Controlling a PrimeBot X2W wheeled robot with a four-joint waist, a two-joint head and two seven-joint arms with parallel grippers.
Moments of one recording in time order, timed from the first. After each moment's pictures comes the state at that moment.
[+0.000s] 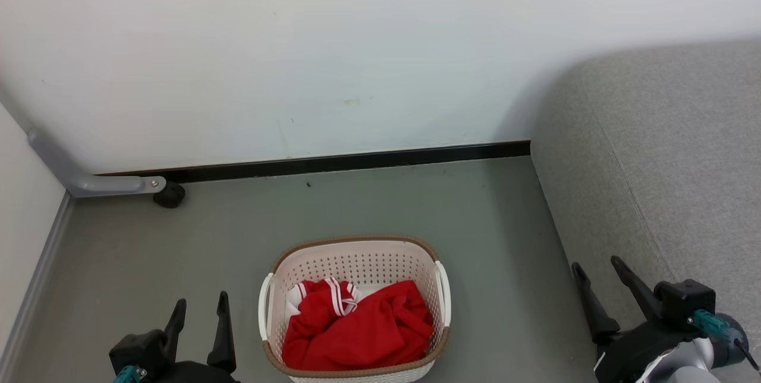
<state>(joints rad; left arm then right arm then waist) -0.09 0.13 -0.13 0.48 -0.48 -0.01 -0.21 -0.17 -0.23 0.32 0.48 0.42 0.07 -0.21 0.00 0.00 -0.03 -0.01</state>
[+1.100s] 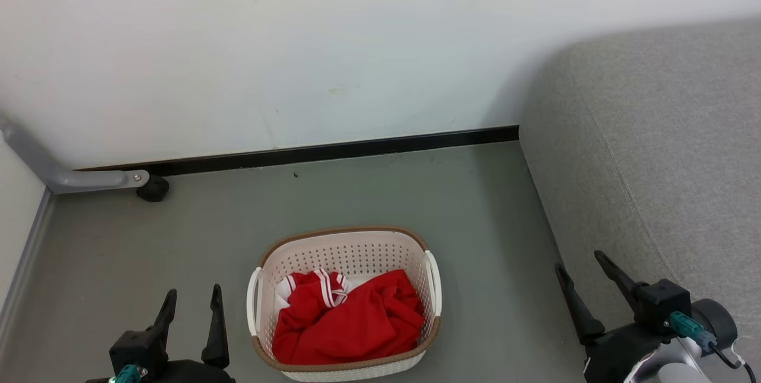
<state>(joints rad) -0.10 0.12 -0.07 0.48 -0.31 -0.03 -0.25 -0.19 -0.23 0.34 0.51 0.24 0.08 -0.25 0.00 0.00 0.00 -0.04</state>
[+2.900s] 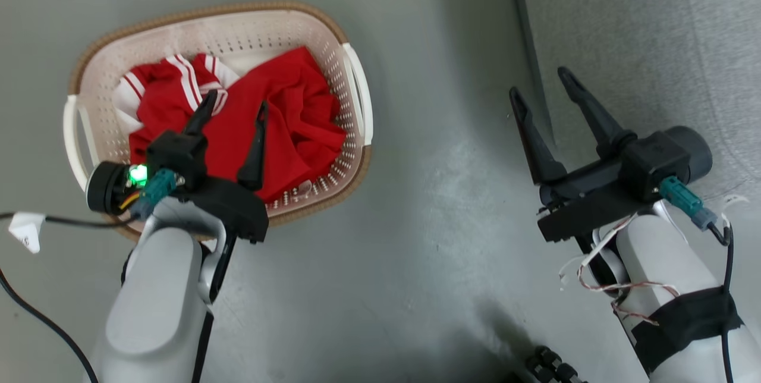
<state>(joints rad) -0.57 0.12 -0.21 0.50 -0.18 -0.10 -0.14 -0.52 -0.13 0.31 0.31 0.15 0.10 -0.25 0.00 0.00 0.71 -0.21</state>
